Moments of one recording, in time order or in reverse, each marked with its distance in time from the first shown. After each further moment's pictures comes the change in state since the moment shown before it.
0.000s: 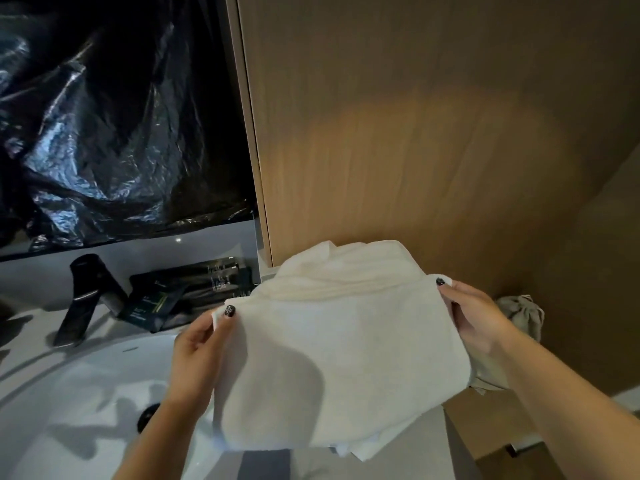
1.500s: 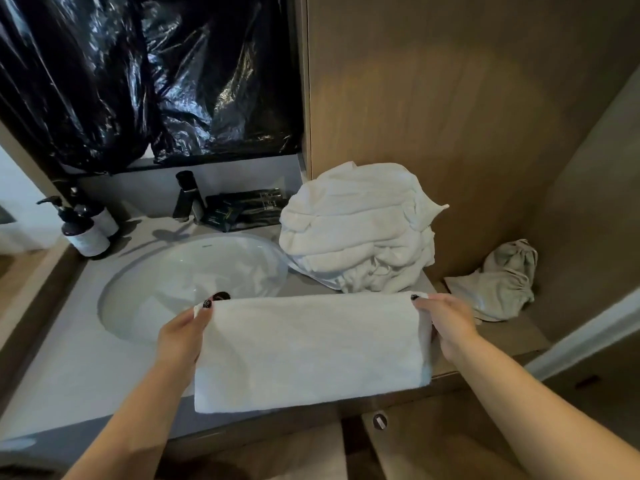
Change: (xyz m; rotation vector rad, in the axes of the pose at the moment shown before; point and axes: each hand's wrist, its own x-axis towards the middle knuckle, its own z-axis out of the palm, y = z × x) left_hand -0.204 -0.019 -0.144 0.035 0.291 -0.368; right_hand -0.228 0.132 0.025 -0.125 0.274 0.070
